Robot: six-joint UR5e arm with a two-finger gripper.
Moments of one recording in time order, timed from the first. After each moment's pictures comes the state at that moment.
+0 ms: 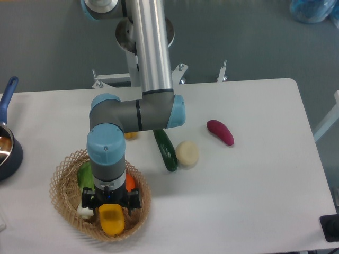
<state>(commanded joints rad) 2.13 -2.18 -1.51 -0.79 1.47 0.11</state>
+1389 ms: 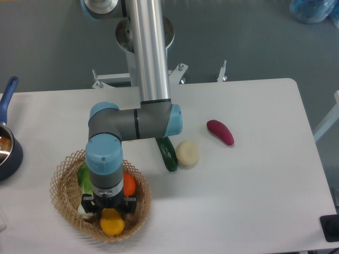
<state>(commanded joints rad) 2.12 -2.20 -1.49 -0.79 1.47 0.12</state>
